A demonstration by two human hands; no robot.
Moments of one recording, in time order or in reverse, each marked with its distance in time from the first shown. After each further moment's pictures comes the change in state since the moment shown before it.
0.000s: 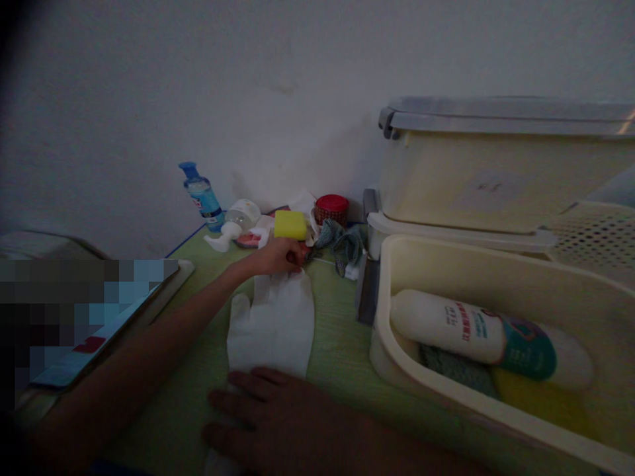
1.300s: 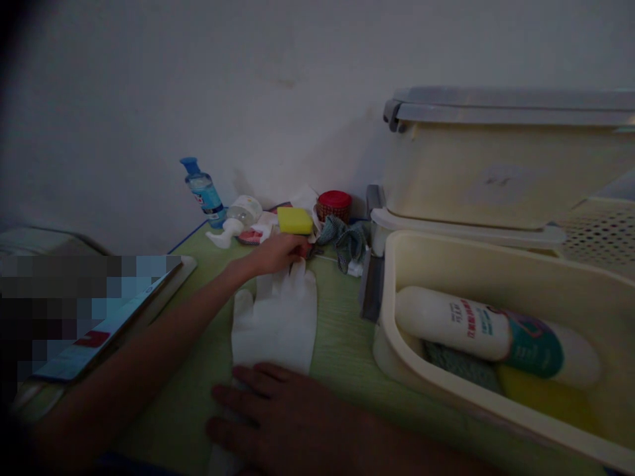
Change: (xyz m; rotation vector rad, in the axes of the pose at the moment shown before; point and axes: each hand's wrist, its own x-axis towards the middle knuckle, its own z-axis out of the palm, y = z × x) left_hand -0.007 0.003 -0.001 0.262 0.076 0.028; right_hand -0.001 -0.001 -0.003 0.062 -0.009 -0.001
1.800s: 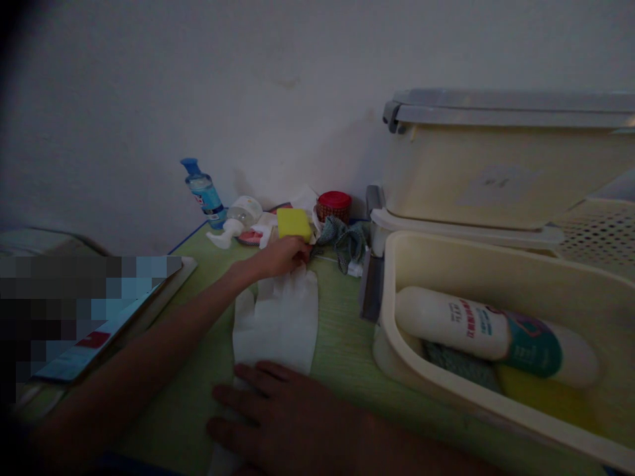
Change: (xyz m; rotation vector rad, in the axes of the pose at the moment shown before) left_hand 0.003 0.009 0.003 -0.017 -0.013 0.046; right_hand 0.001 -0.001 -0.002 -0.017 0.005 0.014
